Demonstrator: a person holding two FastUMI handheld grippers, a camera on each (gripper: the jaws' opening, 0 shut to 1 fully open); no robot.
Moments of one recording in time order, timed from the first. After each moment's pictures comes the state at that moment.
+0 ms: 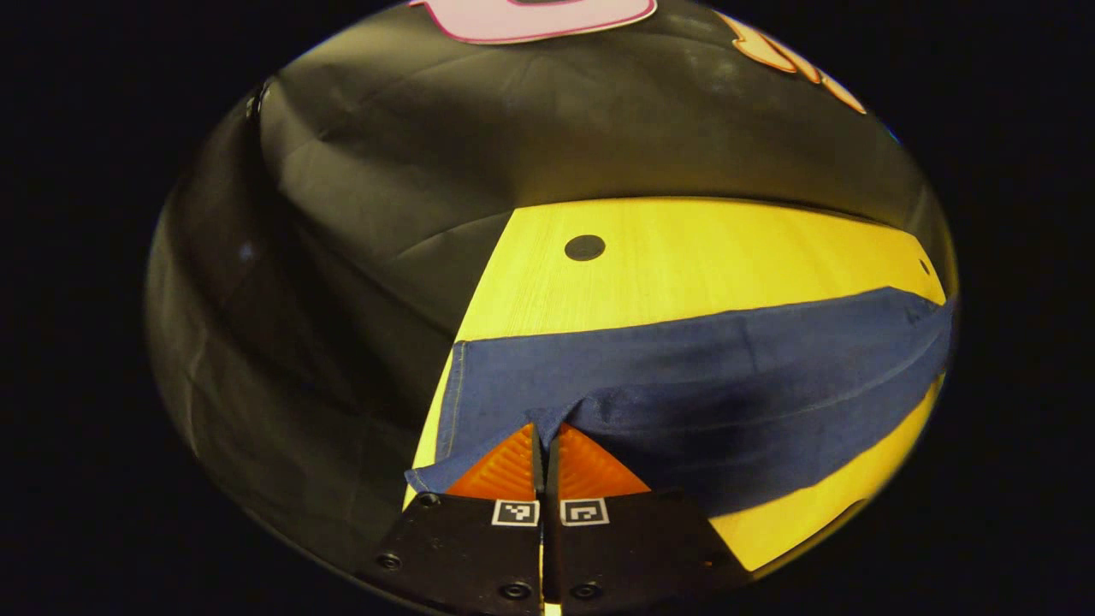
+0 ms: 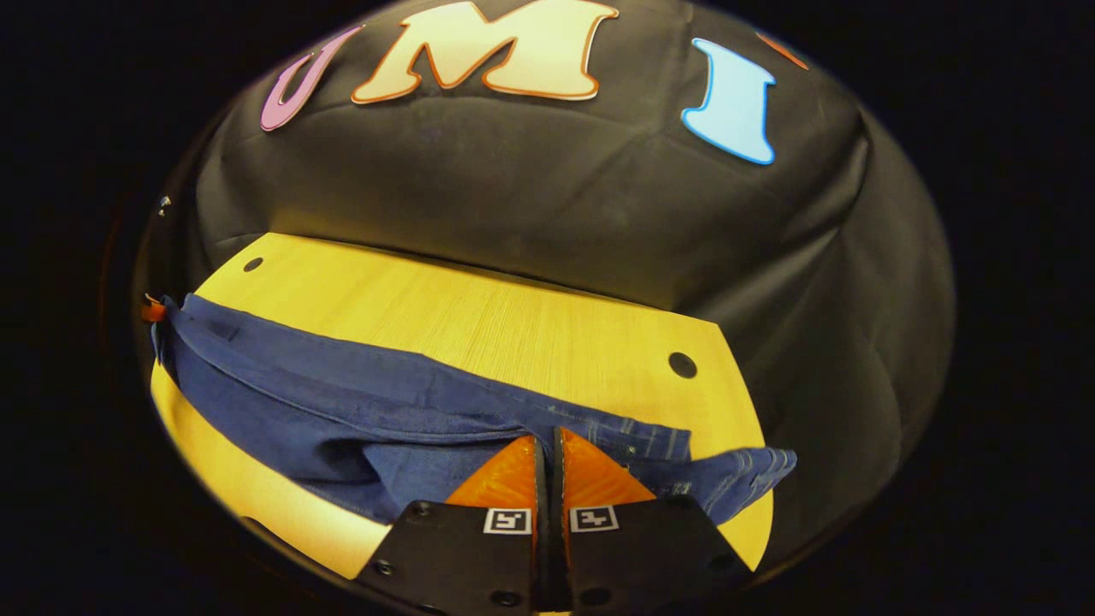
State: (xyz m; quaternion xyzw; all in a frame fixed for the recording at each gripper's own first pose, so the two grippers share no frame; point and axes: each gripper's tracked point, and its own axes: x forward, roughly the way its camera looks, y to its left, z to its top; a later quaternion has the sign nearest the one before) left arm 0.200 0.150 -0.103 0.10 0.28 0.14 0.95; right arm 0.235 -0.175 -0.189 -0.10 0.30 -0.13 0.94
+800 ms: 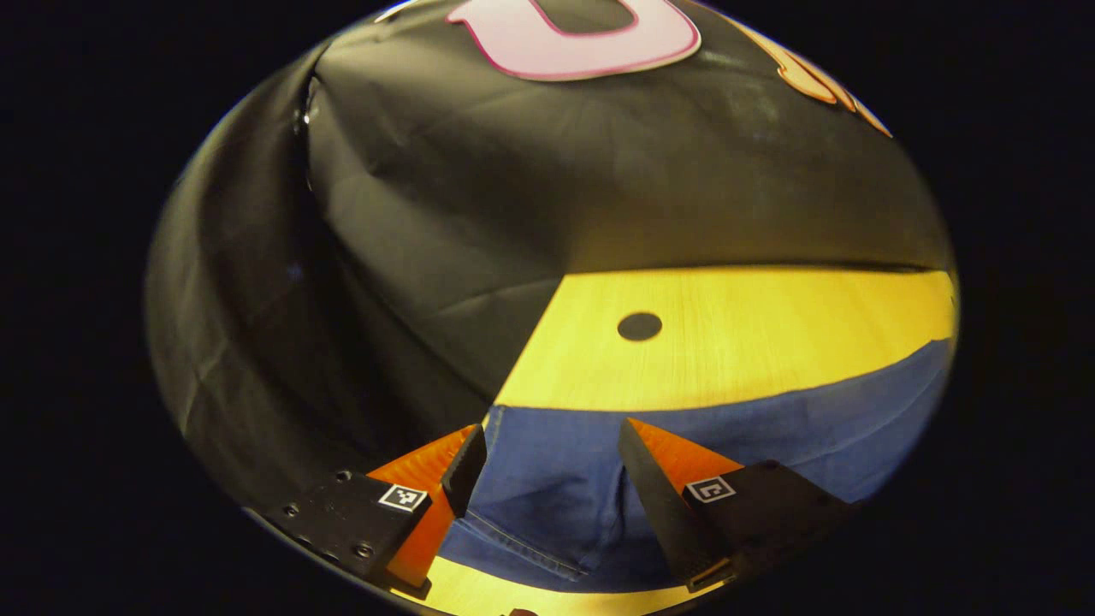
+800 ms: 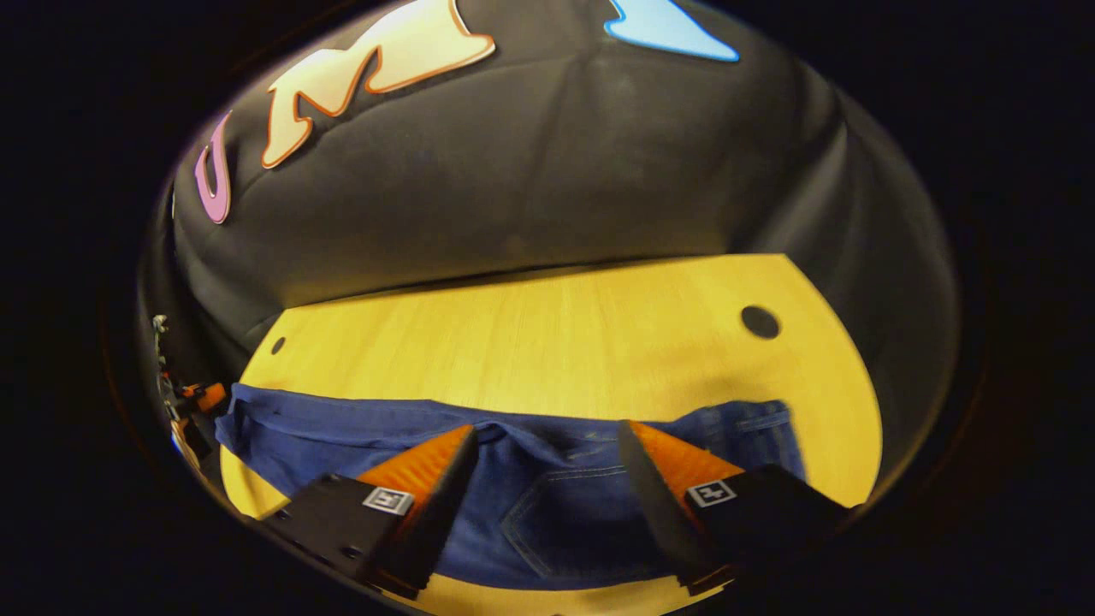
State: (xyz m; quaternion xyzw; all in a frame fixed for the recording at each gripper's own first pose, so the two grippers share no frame) left arm 0.217 0.143 -0.031 0.12 0.12 0.20 0.97; right arm 0.269 -0.205 -0.194 0.07 0.29 -0.09 0.95
